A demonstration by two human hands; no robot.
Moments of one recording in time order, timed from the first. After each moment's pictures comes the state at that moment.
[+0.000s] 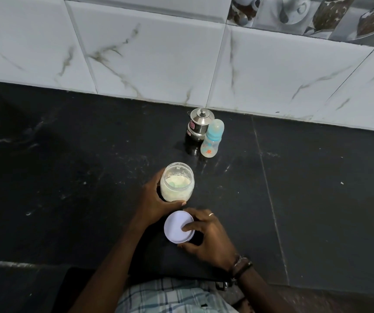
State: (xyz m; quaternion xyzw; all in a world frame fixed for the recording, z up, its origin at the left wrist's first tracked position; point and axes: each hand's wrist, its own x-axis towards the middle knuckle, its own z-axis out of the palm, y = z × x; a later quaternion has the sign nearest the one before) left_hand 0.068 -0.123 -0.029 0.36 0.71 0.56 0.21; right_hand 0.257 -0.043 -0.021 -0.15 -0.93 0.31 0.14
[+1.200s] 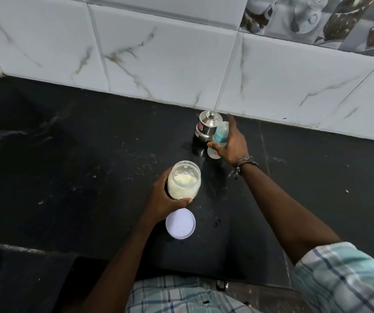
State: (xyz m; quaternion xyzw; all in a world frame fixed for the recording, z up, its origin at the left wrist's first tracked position) left_hand 0.074 -0.123 -0.038 0.33 0.73 0.56 0.21; right_hand 0.137 0.128 0.041 -0.34 -0.88 0.25 0.20
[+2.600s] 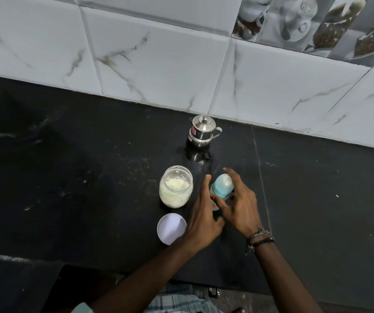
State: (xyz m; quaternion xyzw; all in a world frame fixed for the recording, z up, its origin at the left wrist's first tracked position) left_hand 0.182 -0.065 -0.015 0.41 0.69 0.57 0.18; right_hand 0.256 0.030 0.034 -0.31 -0.87 0.28 0.26
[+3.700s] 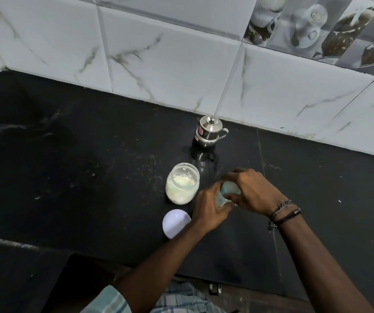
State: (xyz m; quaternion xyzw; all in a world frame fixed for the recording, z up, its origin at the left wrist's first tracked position) left_hand 0.168 -0.041 -0.023 0.38 0.69 0.60 0.16; right_hand 0.240 0.049 0.114 -0.16 -0.98 0.05 -0.07
